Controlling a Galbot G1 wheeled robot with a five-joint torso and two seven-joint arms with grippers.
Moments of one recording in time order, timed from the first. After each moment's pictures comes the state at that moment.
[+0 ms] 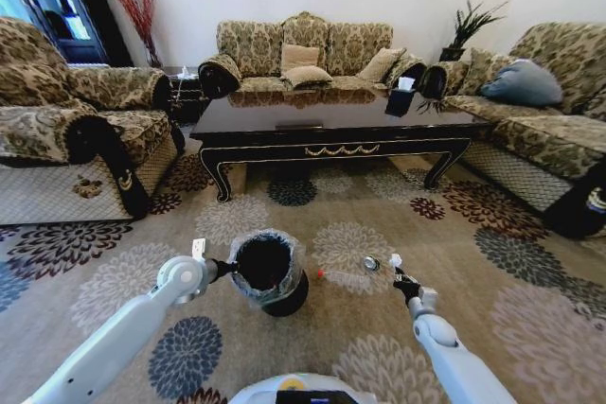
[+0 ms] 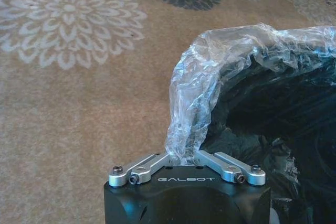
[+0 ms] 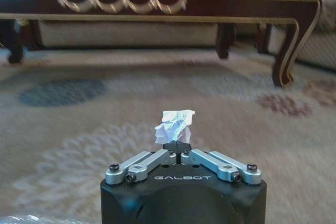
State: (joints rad) left arm 0.96 -0.78 -0.08 -1.91 -1.47 0.74 -0.59; right arm -1.35 1.07 0.51 1.47 0.50 0.11 0.05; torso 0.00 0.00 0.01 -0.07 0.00
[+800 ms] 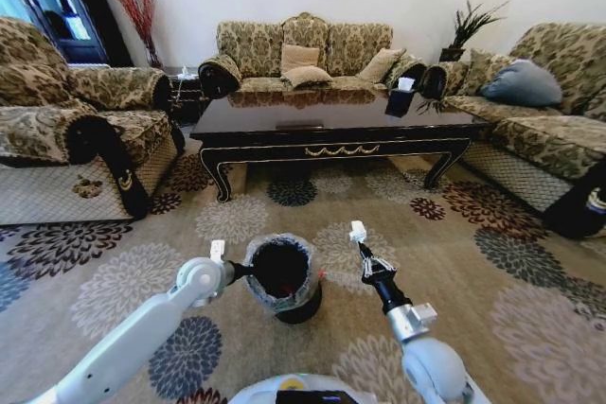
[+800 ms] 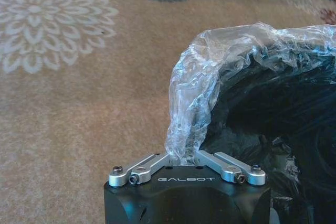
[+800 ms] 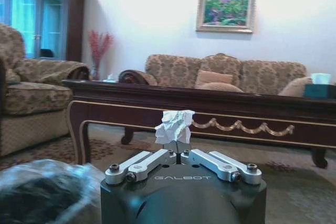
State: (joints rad) left arm 0.86 -0.83 0.09 -1.93 -1.47 0.74 -0.67; right arm -1.70 1.11 0.44 2.22 0.23 0.10 0.08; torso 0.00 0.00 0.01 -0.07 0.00
